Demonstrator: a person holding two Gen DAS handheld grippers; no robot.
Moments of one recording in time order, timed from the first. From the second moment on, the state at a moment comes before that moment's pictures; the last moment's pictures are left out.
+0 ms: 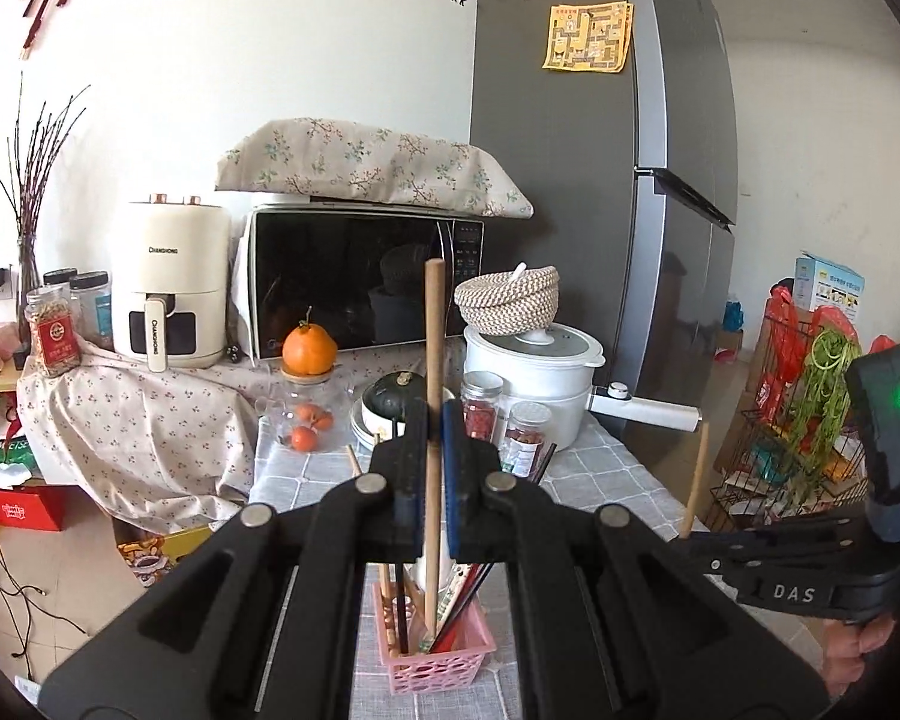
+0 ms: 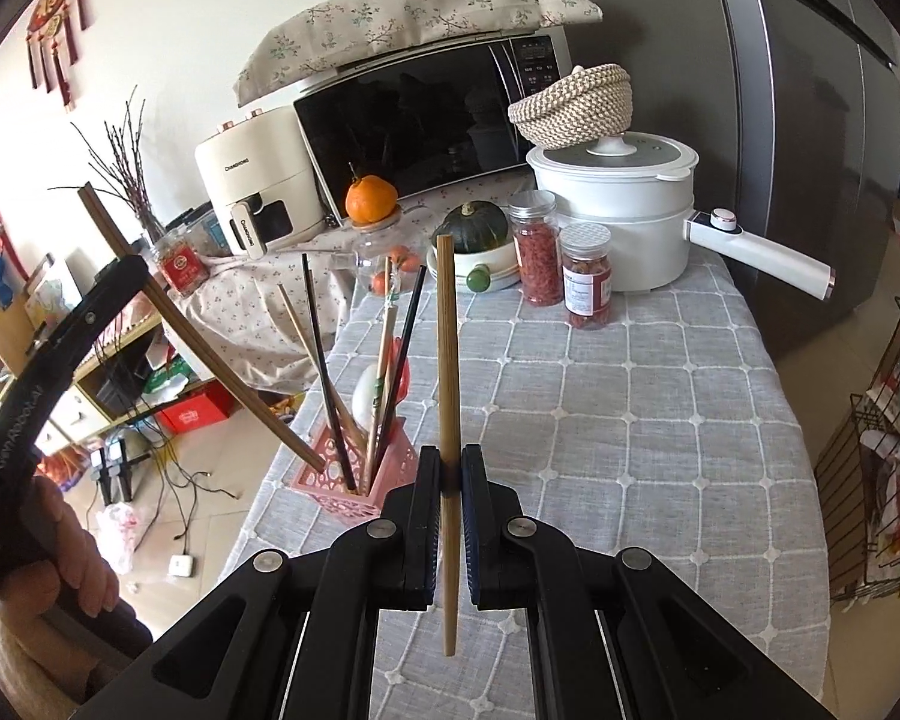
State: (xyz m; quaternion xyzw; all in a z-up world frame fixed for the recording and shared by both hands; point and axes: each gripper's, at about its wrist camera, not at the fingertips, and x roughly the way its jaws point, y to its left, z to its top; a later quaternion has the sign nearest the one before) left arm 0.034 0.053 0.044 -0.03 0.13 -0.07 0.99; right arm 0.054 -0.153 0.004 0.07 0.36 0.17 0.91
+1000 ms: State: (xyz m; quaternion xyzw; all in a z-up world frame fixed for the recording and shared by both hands) left arm 0.074 0.070 -0.014 -0.04 0.33 -0.04 0.94; right arm 0.061 -0.144 0.027 0.12 0.29 0.19 0.93
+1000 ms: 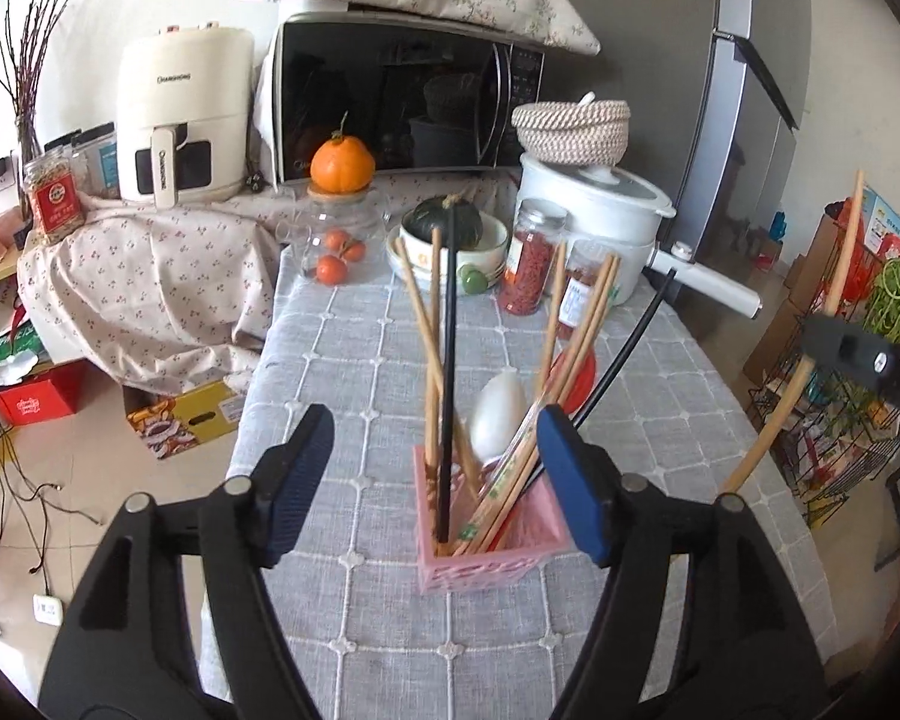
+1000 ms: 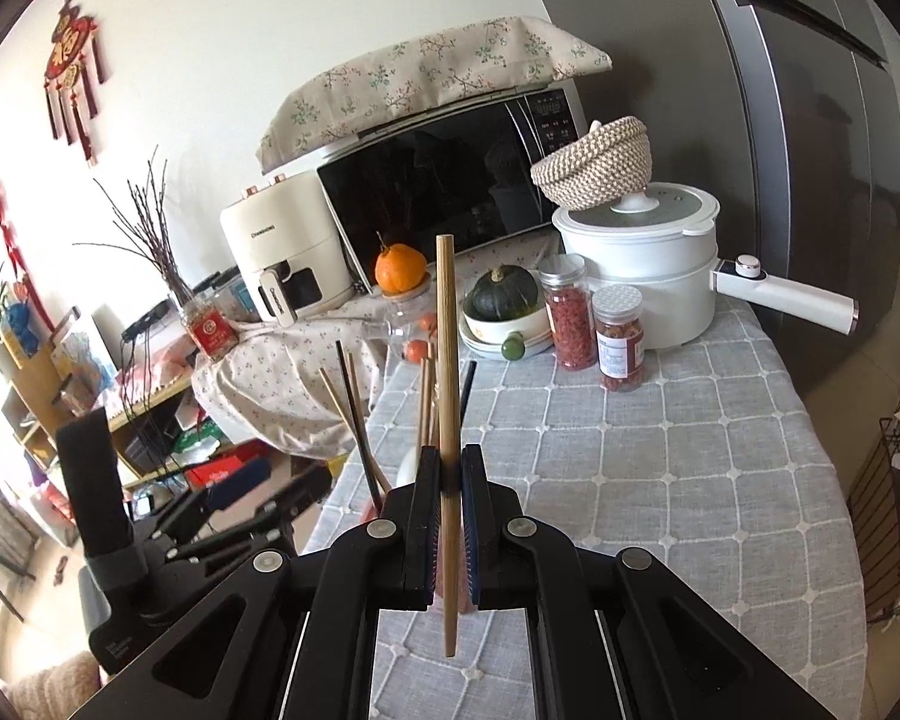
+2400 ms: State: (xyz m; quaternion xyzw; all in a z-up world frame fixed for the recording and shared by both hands) left arm 0.061 0.094 -0.055 -0.04 0.45 -0.01 0.89; right arm 0.108 -0.079 -0.024 0.14 0.26 0.19 0.94
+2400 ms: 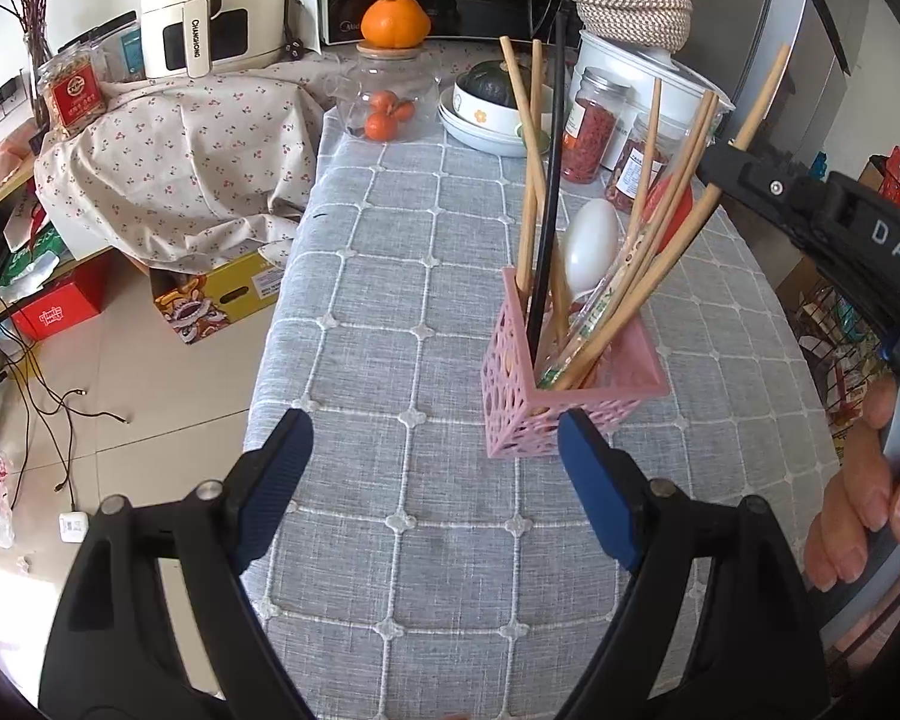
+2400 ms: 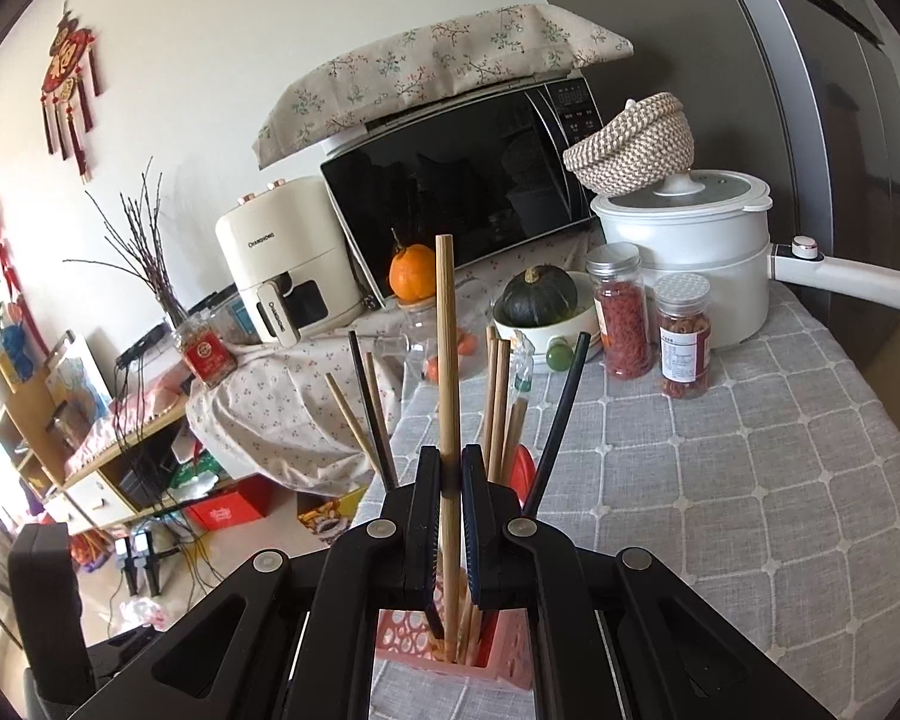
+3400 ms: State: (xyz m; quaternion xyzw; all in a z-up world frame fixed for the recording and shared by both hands) left arm 0.009 0.031 -0.001 0.00 0.38 -0.01 0.93; right arm 0.028 -0.182 0.027 0.07 0.31 0.11 0.94
